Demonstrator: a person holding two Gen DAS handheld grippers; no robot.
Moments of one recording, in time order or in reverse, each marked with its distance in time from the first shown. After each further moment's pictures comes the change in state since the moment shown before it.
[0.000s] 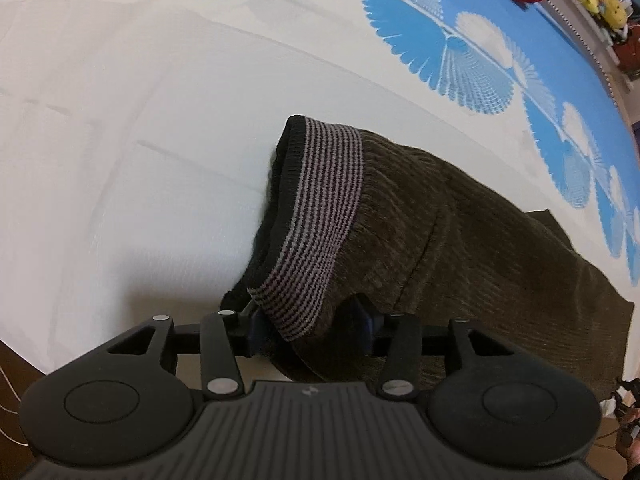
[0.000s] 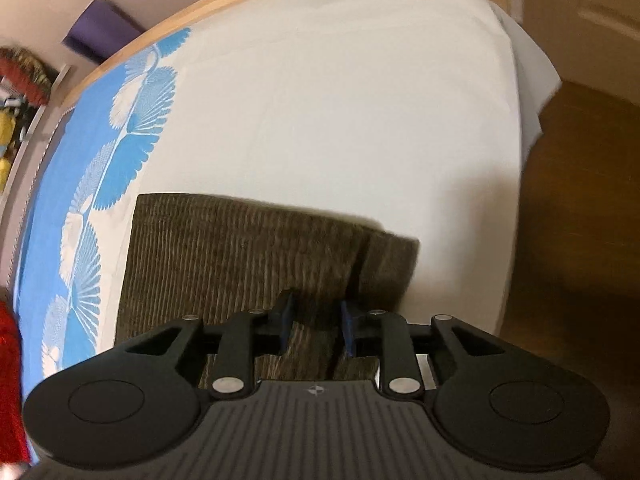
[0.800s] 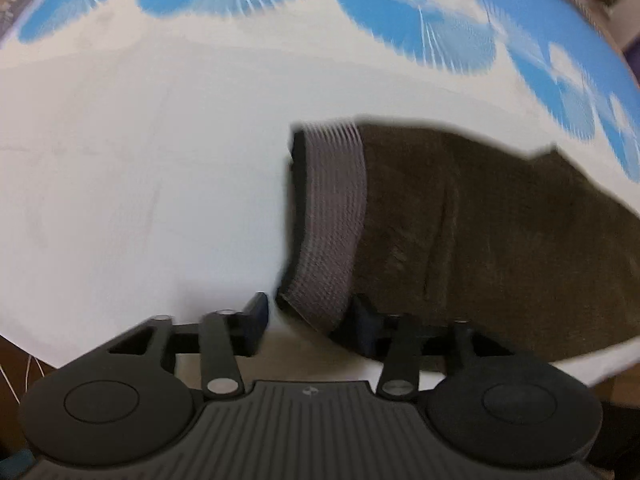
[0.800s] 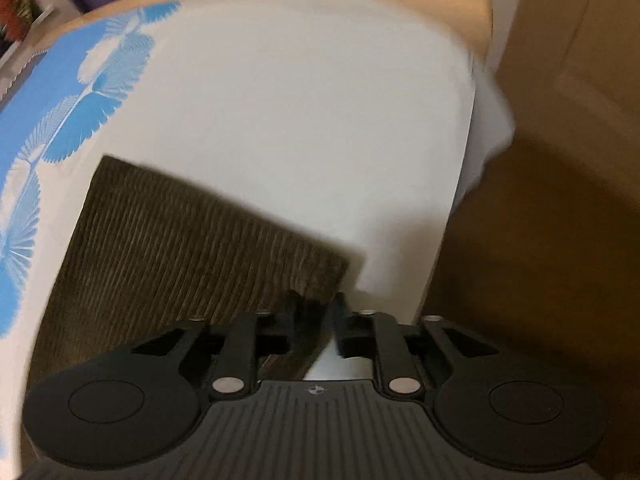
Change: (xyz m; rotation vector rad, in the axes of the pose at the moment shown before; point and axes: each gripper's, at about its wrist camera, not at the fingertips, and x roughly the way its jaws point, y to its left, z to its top) left arm -0.032 0.008 -0.020 0.204 -0.073 0.103; right arm -0.007 0.021 0.008 -0.229 -0.051 -0.269
